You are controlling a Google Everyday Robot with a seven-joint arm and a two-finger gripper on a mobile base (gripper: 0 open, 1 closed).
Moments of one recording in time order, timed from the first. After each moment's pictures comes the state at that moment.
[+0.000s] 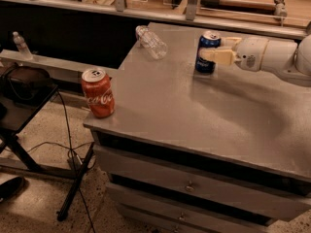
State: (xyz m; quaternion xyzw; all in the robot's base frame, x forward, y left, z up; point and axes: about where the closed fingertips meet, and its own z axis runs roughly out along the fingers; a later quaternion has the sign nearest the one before) arm 0.701 -0.188 0.895 -0.35 0.68 0.30 0.57
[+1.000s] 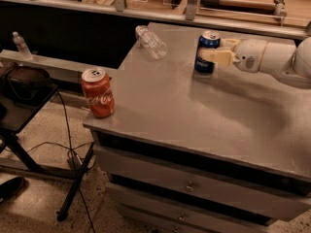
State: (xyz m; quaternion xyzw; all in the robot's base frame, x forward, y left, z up) arm 0.701 -0.187 0.893 -0.34 0.67 0.32 0.58
